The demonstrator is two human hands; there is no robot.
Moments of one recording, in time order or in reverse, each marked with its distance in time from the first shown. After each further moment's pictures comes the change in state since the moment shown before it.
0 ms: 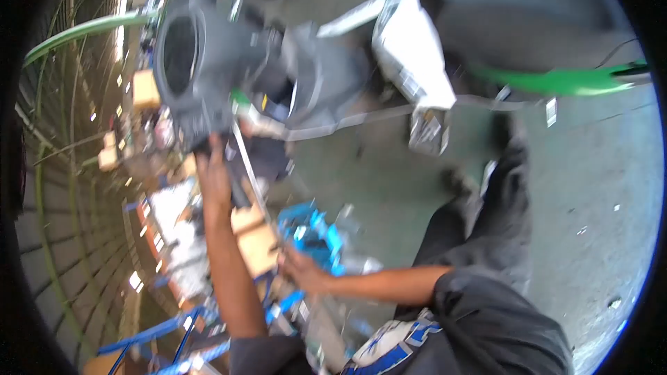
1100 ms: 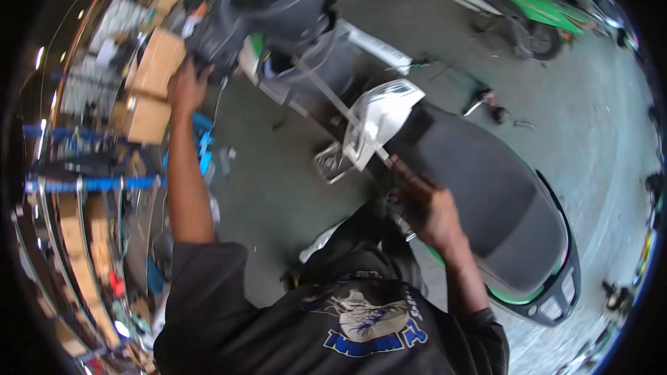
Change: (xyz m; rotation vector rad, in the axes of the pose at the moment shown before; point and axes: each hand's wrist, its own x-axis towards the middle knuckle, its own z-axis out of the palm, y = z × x) left_hand 0.016 -0.008 0.000 0.787 0.447 -0.192; right_hand -0.075 -0.539 -0.126 -1.714 -0.156 -0.274
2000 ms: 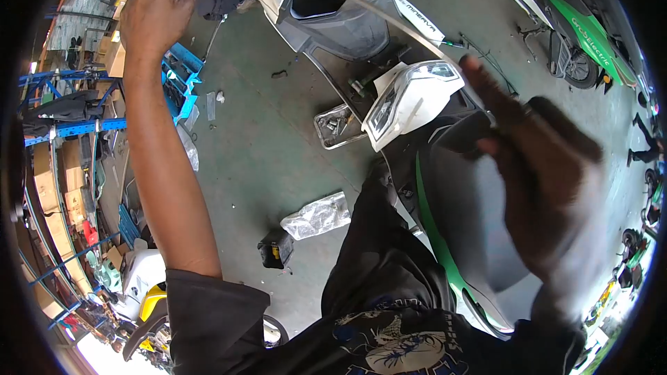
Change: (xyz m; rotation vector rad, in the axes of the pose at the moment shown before) left_hand -0.001 0.037 -0.035 -0.002 0.106 -0.123; right_hand 0.141 -0.109 0.012 -0.569 -0.219 -0.124
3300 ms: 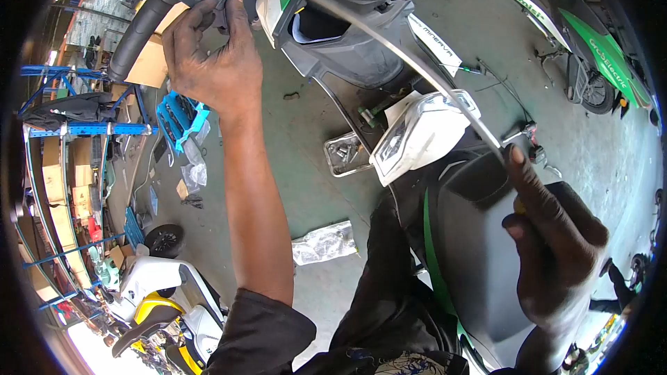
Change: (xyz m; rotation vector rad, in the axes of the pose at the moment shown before) left_hand -0.036 0.066 0.105 -0.460 0.864 -0.174; right_hand -0.012 0.071 0.022 0.085 0.032 -0.056
